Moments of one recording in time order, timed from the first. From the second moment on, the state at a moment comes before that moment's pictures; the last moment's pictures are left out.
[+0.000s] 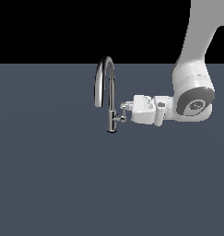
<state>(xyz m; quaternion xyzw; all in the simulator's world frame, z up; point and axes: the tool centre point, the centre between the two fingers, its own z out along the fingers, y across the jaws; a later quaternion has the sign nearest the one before) 0.038 -0.045 0.137 -0.45 0.55 0.45 0.55</state>
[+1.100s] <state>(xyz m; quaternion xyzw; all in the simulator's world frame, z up) -0.008 -0.034 0.095 -0.46 0.53 0.44 0.56</state>
